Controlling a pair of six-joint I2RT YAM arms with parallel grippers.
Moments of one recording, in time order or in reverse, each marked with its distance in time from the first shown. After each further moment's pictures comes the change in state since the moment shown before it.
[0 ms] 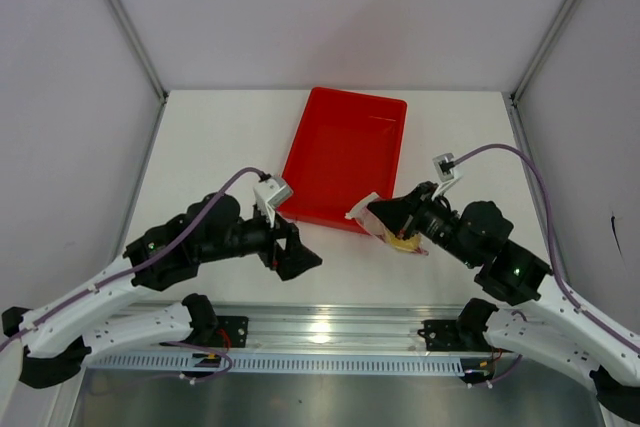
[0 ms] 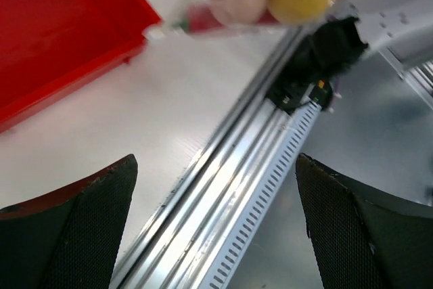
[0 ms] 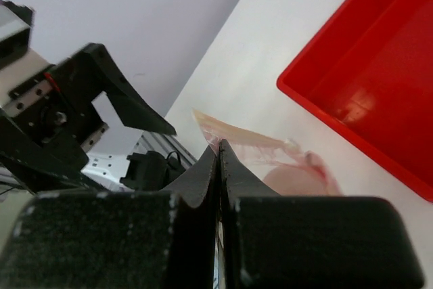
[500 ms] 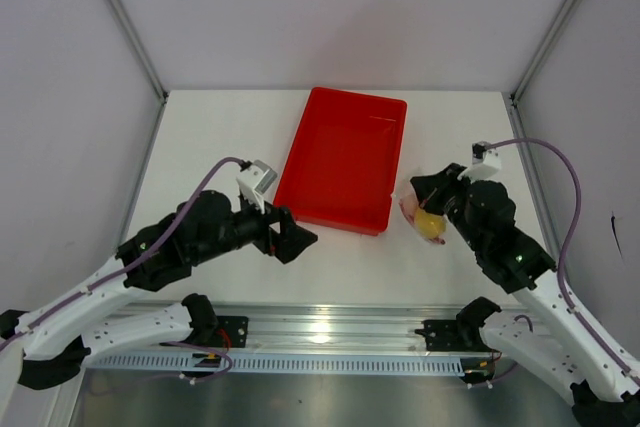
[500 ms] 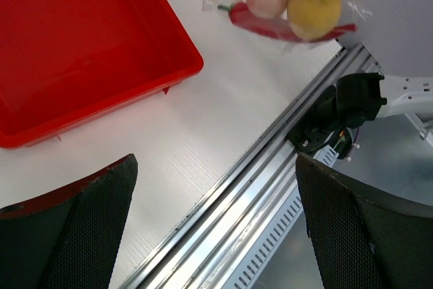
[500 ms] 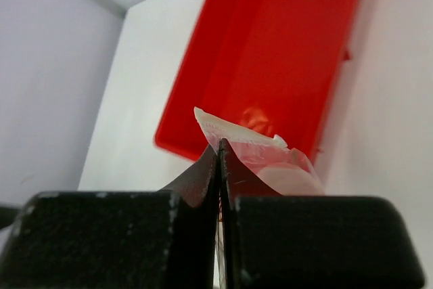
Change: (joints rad) left arm 0.000 -0.002 0.060 -0.011 -0.256 -0.051; right arm -0.247 0.041 0.039 -0.177 0.184 -0.005
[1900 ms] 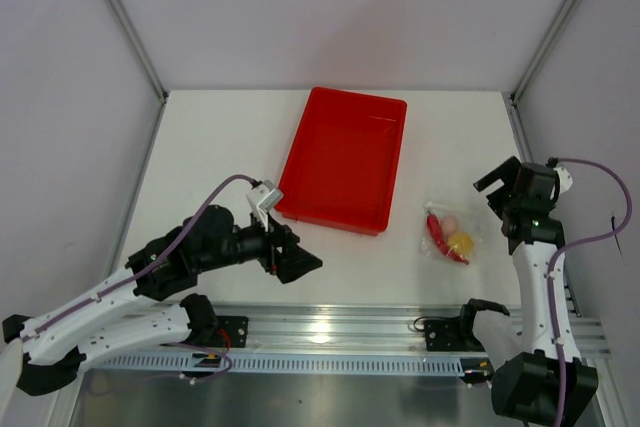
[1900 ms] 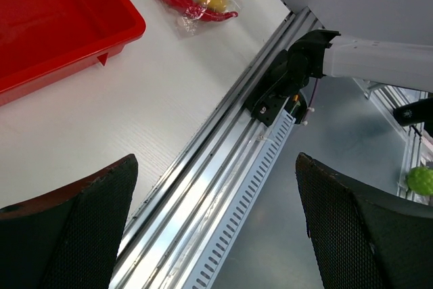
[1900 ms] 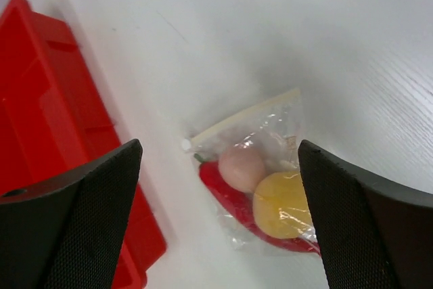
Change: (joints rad) left arm 0.000 -0.092 -0.205 0.133 0.210 -0.081; right arm -0.880 0.189 -0.080 -0.177 -0.132 -0.026
